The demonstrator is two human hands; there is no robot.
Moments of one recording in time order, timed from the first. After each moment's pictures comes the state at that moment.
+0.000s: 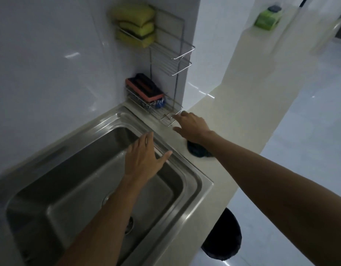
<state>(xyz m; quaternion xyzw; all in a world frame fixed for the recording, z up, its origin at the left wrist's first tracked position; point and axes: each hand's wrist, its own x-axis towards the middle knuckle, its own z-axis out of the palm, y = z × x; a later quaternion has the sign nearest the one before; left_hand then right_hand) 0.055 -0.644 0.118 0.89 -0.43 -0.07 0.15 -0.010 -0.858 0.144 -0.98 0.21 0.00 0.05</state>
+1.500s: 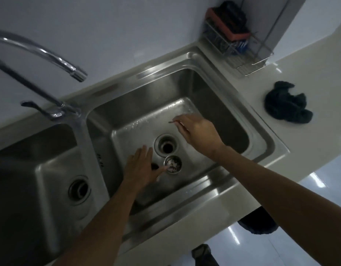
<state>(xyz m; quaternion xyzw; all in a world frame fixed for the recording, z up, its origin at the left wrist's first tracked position) 0.037 -0.390 -0.036 0.93 -0.28 -0.23 -0.01 -0.014 -0.626 0.062 -0.96 0.00 -0.16 0.21</state>
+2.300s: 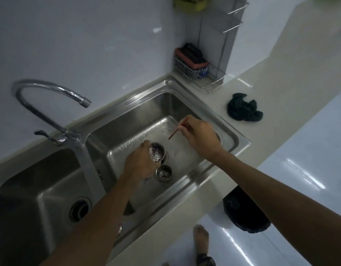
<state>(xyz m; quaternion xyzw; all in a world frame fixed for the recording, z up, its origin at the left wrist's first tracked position) 0.019 -0.428 0.085 0.94 -0.28 -0.15 0.16 -0.085 -0.633 0.136 -0.91 0.12 -0.21 0.33</state>
